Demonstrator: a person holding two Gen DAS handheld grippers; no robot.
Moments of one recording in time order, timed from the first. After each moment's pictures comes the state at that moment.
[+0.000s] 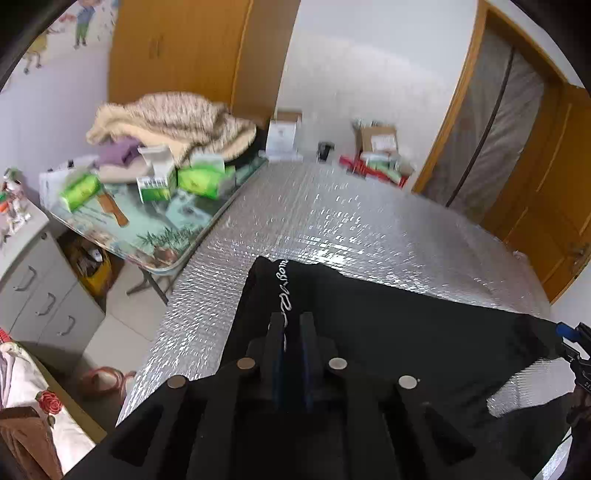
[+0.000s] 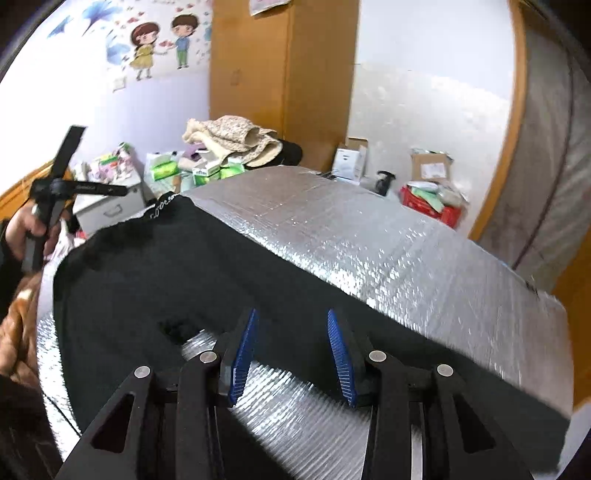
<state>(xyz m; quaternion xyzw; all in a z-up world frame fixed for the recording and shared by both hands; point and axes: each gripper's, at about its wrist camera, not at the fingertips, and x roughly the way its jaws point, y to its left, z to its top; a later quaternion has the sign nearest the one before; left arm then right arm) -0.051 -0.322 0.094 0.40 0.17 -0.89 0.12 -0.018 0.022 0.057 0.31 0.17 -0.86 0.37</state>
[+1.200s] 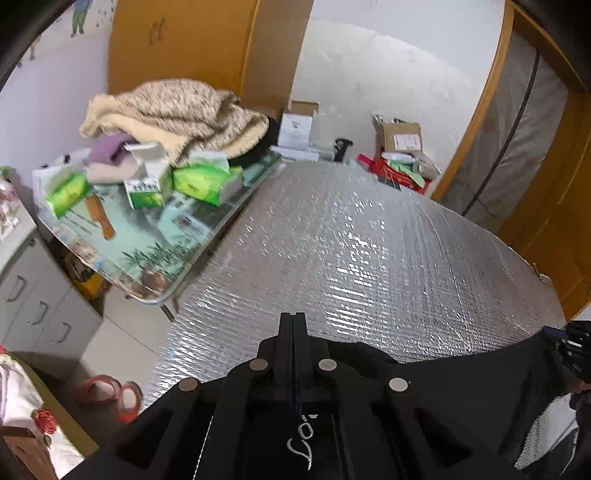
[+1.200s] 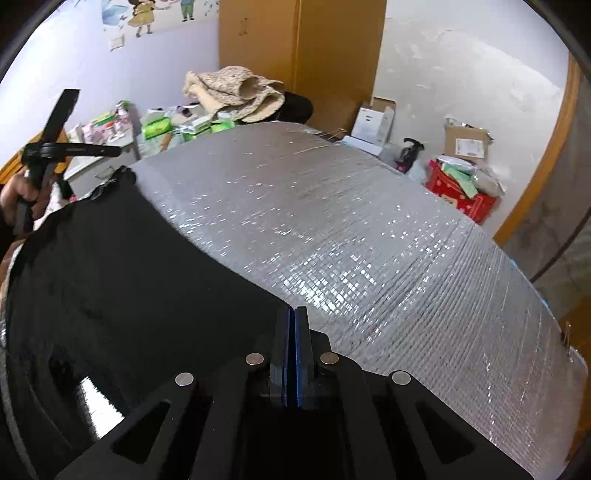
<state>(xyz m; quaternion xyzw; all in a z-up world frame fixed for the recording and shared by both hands) -0.135 -0.369 0.066 0.41 0.19 -0.88 0.13 -0.167 -0.022 0.007 0.38 0.22 -0.81 0.38</state>
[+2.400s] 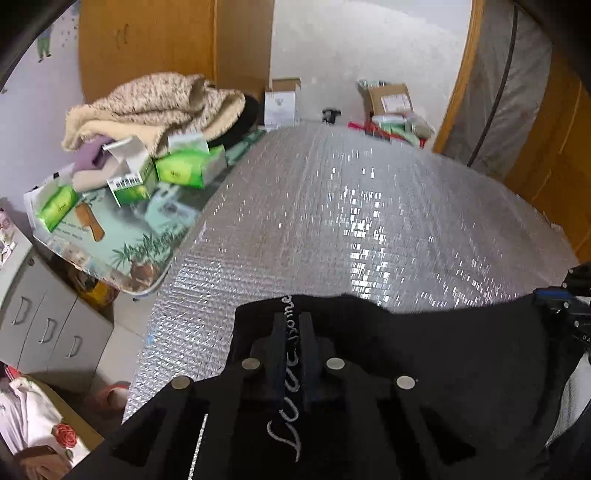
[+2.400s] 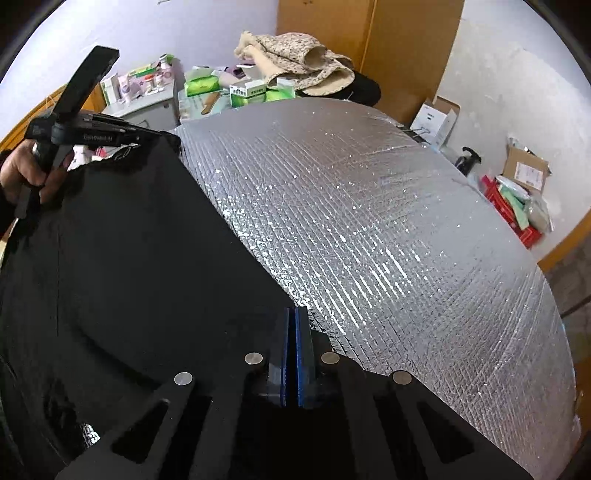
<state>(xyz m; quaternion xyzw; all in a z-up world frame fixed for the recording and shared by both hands) -0.141 -0.334 0.047 0.43 0.12 -0.88 0.13 -0.162 -0.117 -0.022 0.38 0.29 -0.75 0.45</state>
